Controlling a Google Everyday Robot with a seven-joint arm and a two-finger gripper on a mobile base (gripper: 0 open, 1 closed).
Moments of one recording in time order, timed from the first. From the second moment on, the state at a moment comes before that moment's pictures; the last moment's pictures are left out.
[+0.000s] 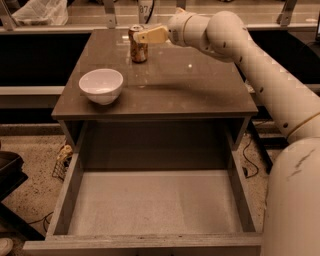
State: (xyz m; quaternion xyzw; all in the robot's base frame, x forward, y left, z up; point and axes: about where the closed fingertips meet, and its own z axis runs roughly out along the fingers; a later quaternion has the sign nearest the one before) arm 0.844 -0.003 0.972 -0.32 0.66 0.21 0.64
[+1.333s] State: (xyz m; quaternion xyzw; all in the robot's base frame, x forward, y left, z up) arm 0.921 0.048 0.912 -0.30 0.70 0.20 0.62
